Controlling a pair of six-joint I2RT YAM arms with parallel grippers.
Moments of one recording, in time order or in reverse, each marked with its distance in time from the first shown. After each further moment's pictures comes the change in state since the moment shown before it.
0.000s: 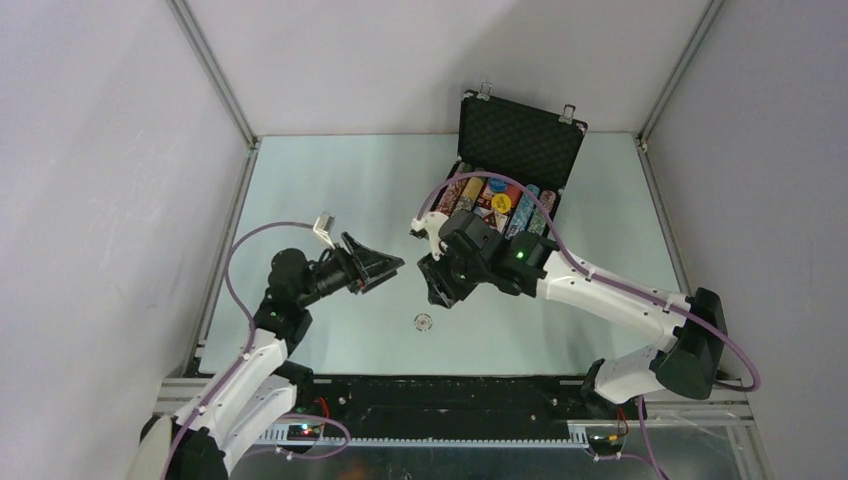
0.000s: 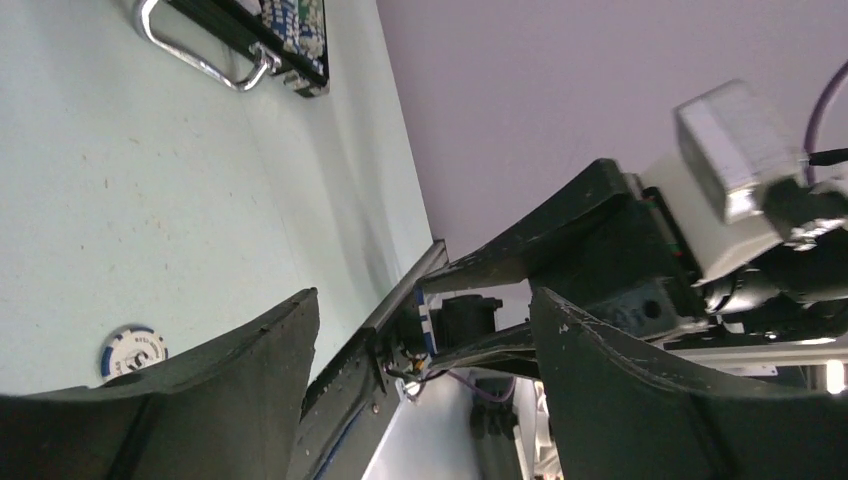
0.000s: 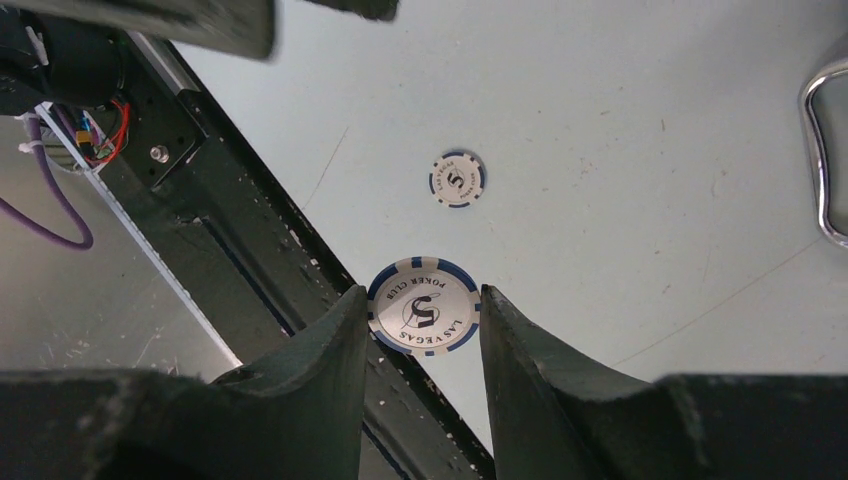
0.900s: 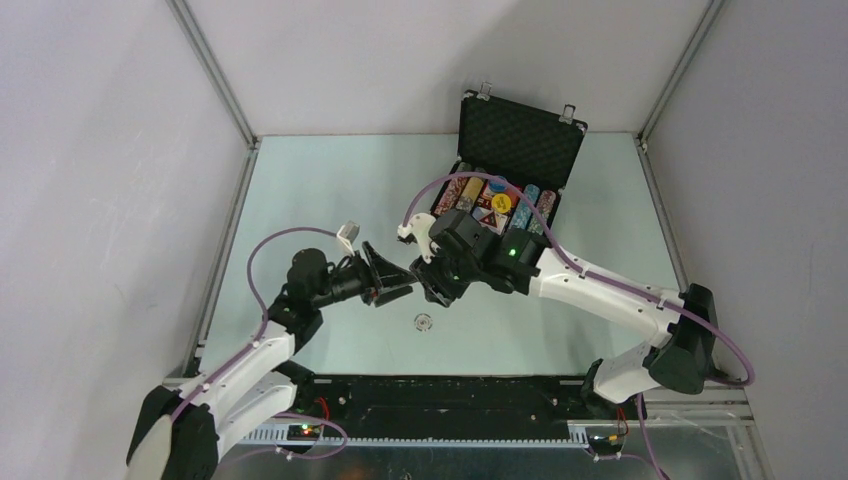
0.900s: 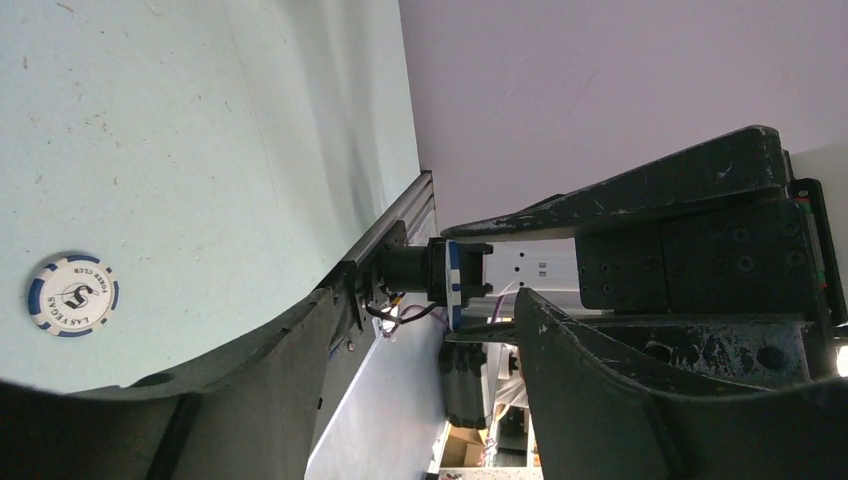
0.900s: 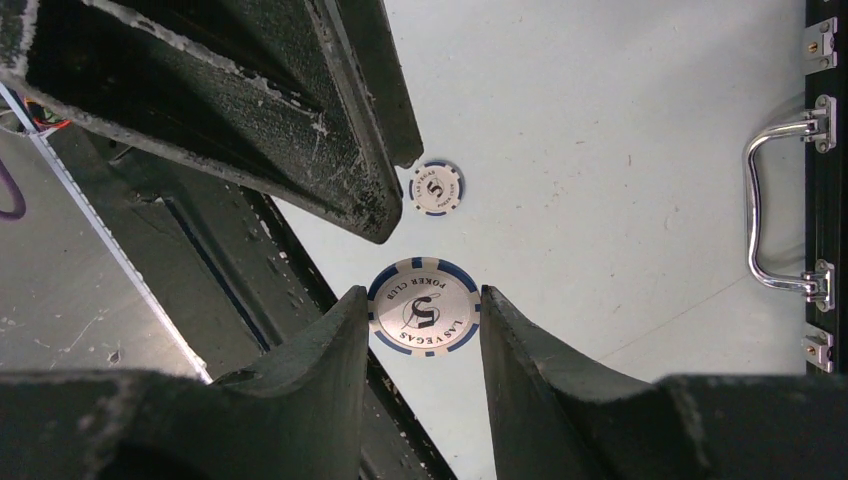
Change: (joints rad) left arm -0.134 0.111 -0.019 0.019 0.024 -0.075; right arm 0.036 0.042 0.089 -0.049 0.037 -0.148
